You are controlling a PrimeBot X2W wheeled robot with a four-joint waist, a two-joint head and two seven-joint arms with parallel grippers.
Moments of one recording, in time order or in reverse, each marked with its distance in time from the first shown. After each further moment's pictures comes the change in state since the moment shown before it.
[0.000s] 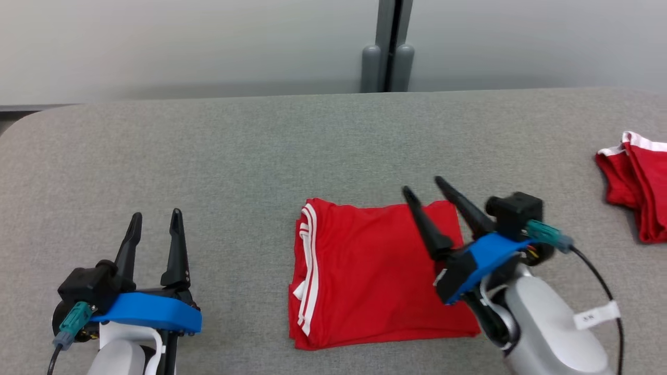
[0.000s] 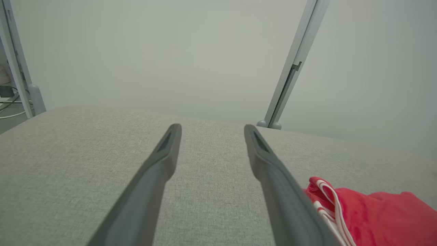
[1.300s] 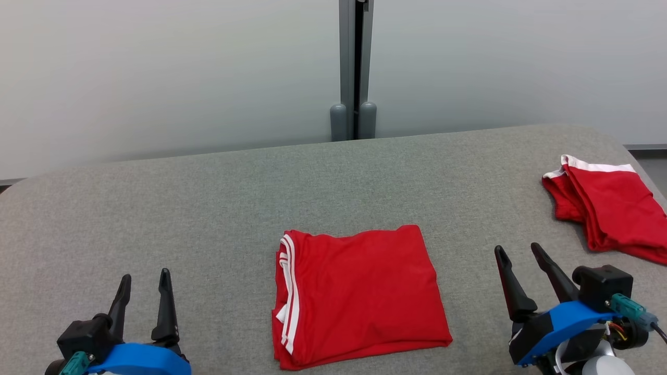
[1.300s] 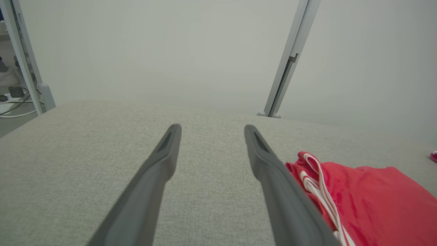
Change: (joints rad) left arm 0.158 0.016 0.030 0.016 0.010 0.039 0.002; right arm 0.397 -0.001 -0.395 -0.289 -0.203 0.000 0.122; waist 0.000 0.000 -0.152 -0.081
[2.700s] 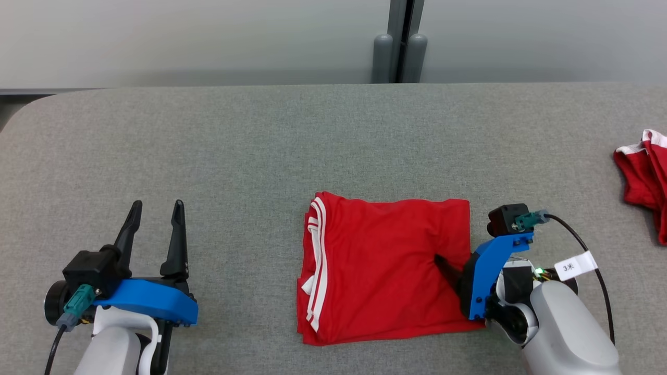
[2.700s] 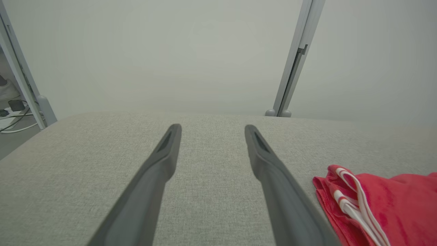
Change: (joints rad) left arm -0.192 0.040 -0.077 -0.016 0.026 -0.016 0.032; right arm -0.368 0.043 0.118 0.471 0.090 0.000 0.468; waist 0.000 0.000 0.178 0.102
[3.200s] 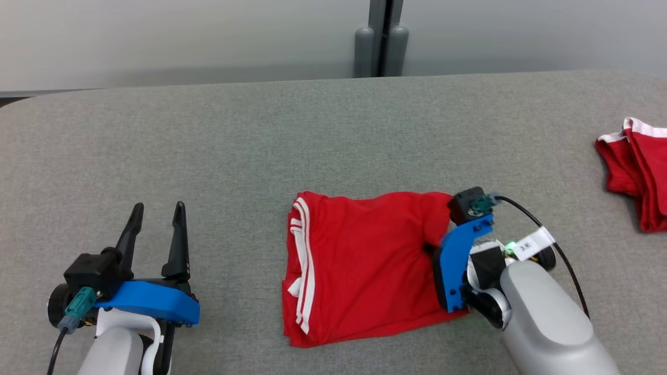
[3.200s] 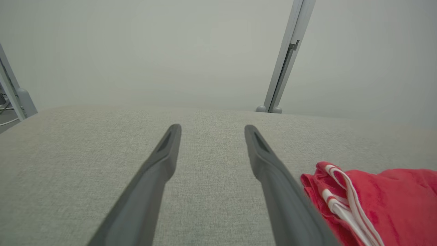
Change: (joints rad) left arm -0.001 -0.016 0.001 0.024 -0.010 0.001 -0.022; right arm -0.086 -0.010 0.138 0.032 -0.063 0.000 0.029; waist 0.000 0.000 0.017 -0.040
